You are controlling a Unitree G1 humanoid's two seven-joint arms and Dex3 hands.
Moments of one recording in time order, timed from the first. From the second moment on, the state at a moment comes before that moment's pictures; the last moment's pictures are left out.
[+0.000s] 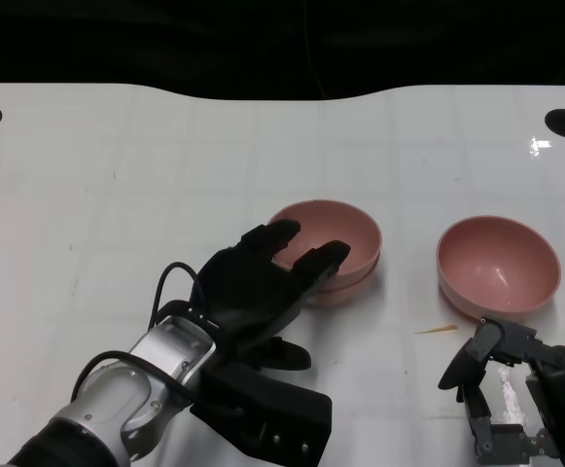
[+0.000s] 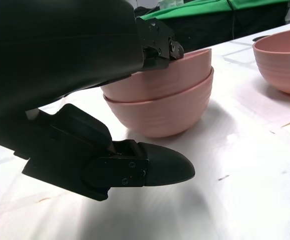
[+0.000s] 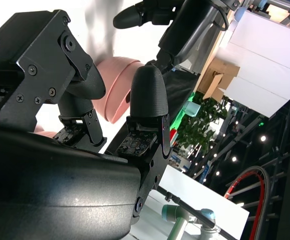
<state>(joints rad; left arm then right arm) -0.51 0.23 -0.67 0.49 0.97 -0.15 0.13 0.06 -0.10 0.05 0.37 -0.15 -0.93 0.01</state>
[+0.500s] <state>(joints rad) -0.37 0.28 -0.46 0.46 0.75 -0.48 0.47 0.06 -0.10 0.05 0.37 -0.17 -0.93 0.01</state>
